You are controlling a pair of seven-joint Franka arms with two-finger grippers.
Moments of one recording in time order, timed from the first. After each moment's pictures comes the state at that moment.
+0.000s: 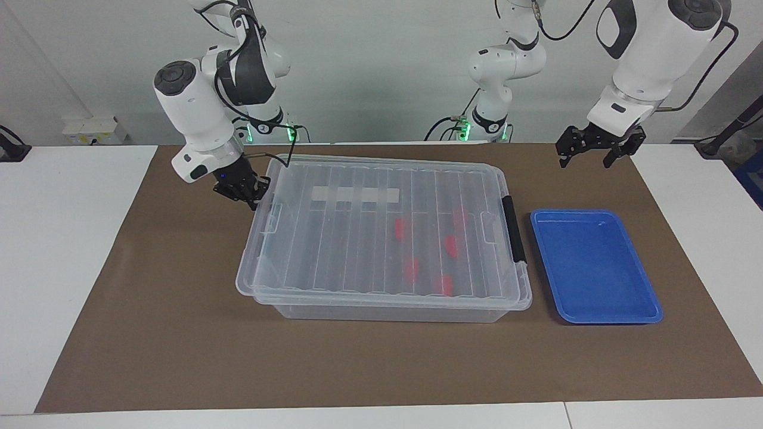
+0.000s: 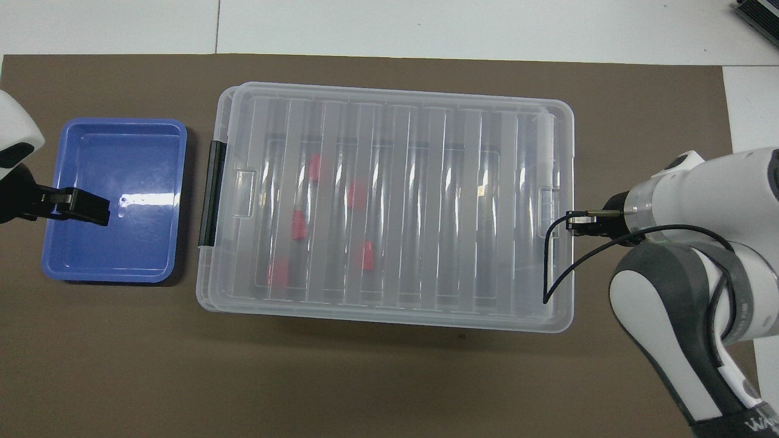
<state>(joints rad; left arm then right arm) 0.14 -0.04 -0.22 -1.67 0.04 1.57 0.06 0.05 -0.07 0.06 -2.06 0.13 2.03 0.15</state>
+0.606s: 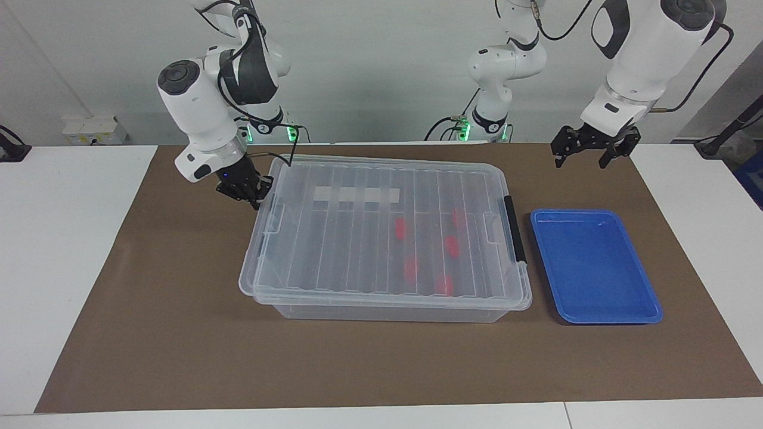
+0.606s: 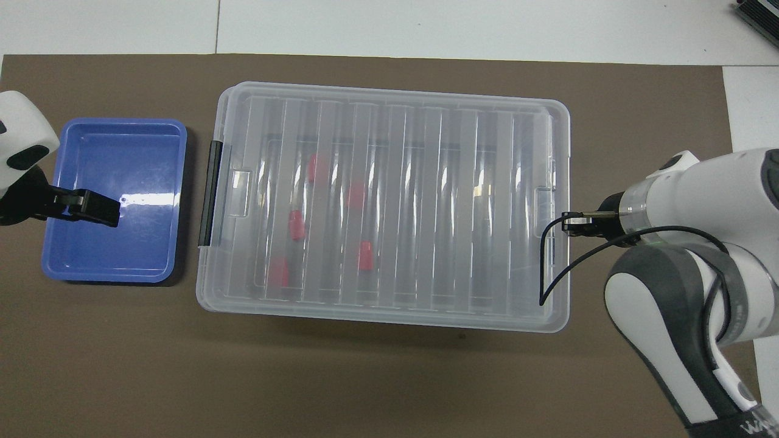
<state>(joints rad) 0.11 -0.04 -0.20 -1.67 0.04 1.58 0.06 0.07 -0.07 0.06 -2.06 0.13 2.03 0.15</state>
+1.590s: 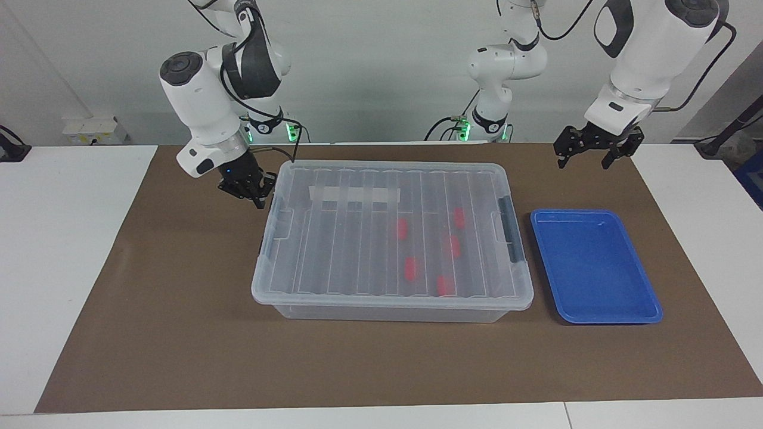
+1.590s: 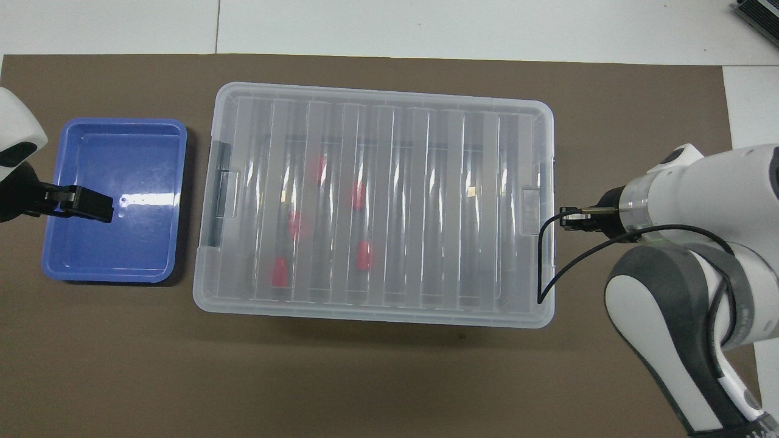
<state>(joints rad) -0.03 -0.04 -0.05 -1.67 0.04 1.59 0.06 0.09 -0.07 0.06 -2.03 0.13 2.03 0.15</state>
